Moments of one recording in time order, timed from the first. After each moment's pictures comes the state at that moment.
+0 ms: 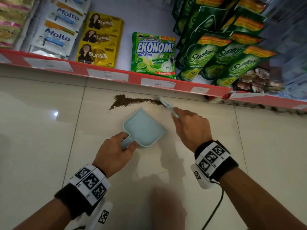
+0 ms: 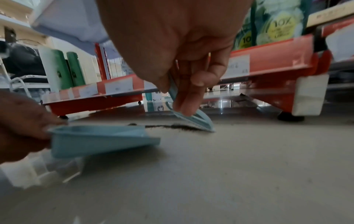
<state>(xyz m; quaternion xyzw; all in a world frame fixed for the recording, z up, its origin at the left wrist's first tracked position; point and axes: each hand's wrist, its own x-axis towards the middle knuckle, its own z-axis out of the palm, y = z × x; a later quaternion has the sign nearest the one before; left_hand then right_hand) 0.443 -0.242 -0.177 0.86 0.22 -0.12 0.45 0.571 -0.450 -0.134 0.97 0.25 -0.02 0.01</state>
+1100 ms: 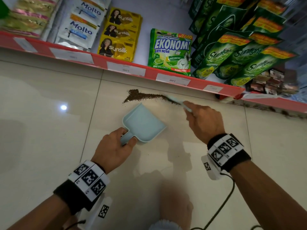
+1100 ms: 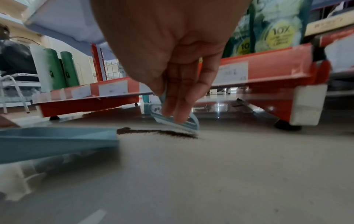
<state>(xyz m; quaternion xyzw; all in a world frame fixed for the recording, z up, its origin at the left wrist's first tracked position) 0.415 -0.217 -0.171 0.85 0.24 -0.09 0.47 0.580 -0.450 -0.129 0.96 0.28 -0.02 -0.02</state>
